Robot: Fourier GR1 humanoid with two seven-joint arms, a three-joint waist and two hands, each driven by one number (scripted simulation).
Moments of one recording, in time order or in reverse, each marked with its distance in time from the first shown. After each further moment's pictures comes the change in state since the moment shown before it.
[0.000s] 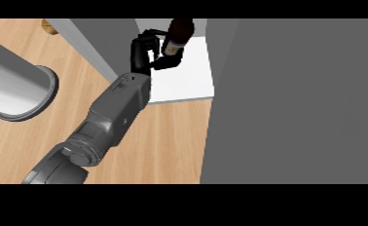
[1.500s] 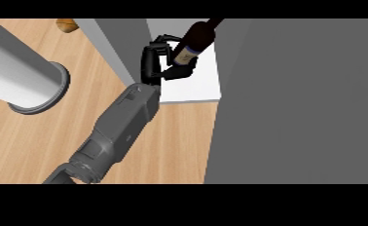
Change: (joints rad) left arm 0.175 -0.027 -0.090 -0.322 0.032 -0.069 -0.011; right arm 0.042 -0.037 -0.054 -0.015 0.011 -0.003 0.029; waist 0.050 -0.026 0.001
